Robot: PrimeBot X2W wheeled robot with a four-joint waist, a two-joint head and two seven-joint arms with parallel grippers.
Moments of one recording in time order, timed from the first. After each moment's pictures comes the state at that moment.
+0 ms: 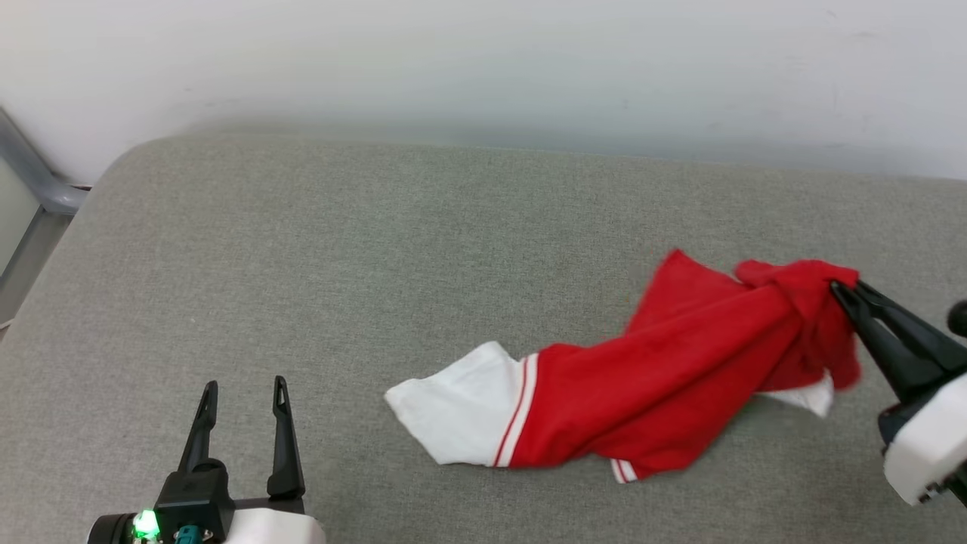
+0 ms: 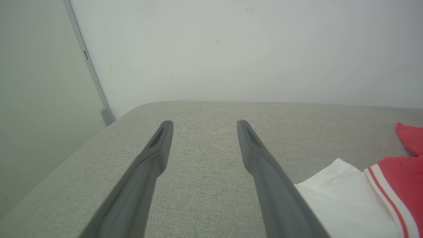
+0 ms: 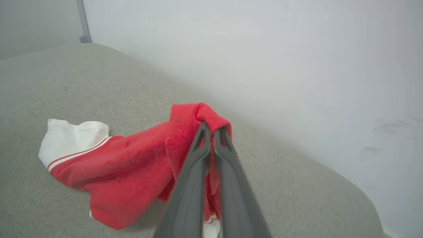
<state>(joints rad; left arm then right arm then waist) 0.10 0.06 0.00 -0.03 -0.03 0.10 -0.26 -0.12 -0.60 0.13 -0.30 0.43 0.13 0.32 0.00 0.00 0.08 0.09</state>
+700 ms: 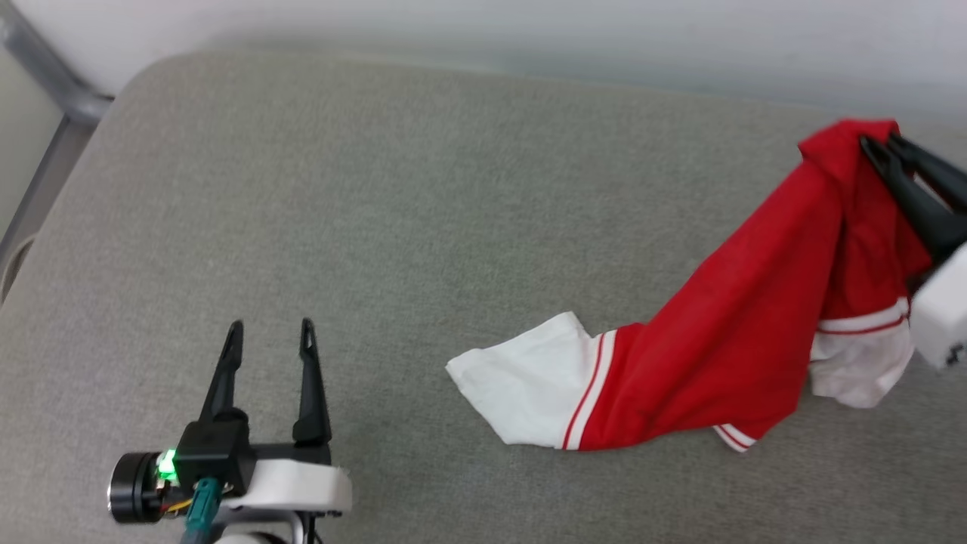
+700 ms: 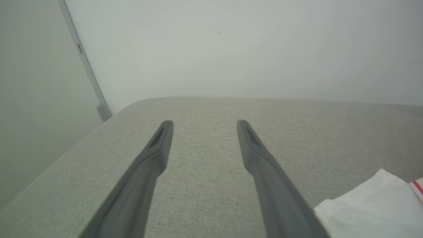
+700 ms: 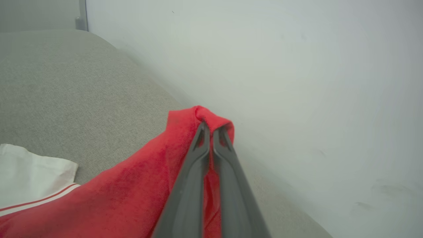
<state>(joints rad) 0.00 0.05 -0.04 -0.04 -0.04 0.10 -0.26 -0.39 -0.65 0.16 -0.31 0.39 0.13 0.44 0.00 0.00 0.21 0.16</state>
